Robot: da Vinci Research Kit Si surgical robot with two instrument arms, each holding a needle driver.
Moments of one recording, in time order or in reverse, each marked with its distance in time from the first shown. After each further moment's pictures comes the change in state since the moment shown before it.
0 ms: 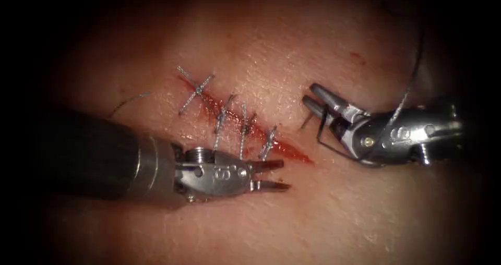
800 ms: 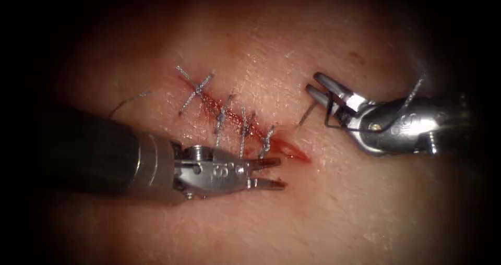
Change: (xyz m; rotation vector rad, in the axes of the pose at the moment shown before) right arm 0.001 0.002 0.000 -0.027 0.030 0.135; left arm -0.001 0.000 0.000 0.000 -0.007 -0.001
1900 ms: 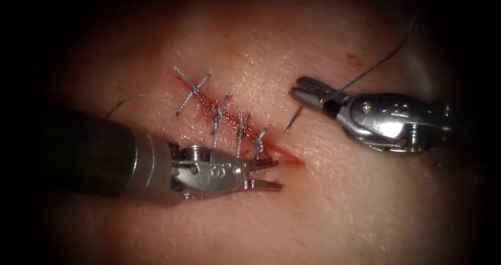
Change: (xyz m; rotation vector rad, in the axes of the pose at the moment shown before) right arm -0.003 0.000 0.002 0.209 -0.047 0.451; left arm 0.000 0.000 0.000 -0.006 -0.011 0.003
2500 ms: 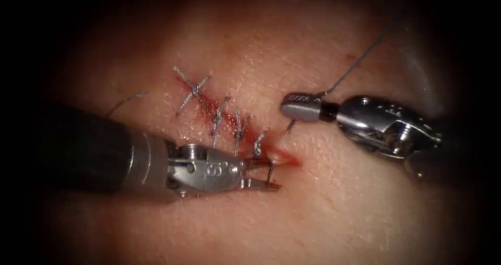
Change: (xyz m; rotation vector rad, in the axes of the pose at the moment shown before) right arm -0.002 -0.001 0.000 0.362 -0.078 0.403; left arm -0.001 -0.001 0.000 -0.005 -0.004 0.032
